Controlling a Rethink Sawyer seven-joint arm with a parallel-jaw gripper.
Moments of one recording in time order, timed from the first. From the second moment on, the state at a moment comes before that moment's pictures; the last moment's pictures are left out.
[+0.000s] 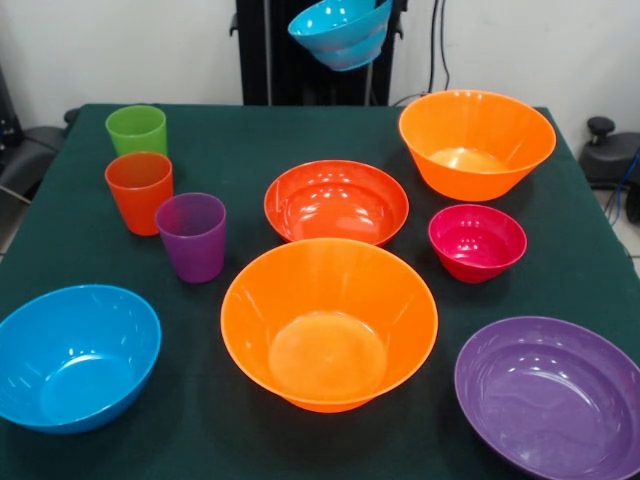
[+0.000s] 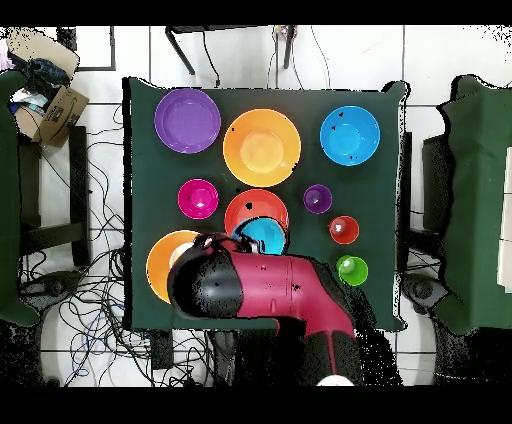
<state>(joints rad) -0.28 -1.13 0.14 2.02 -0.14 0.60 1.81</state>
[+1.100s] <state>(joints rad) -0.31 -0.98 0.22 1.65 -0.14 0.77 1.81</state>
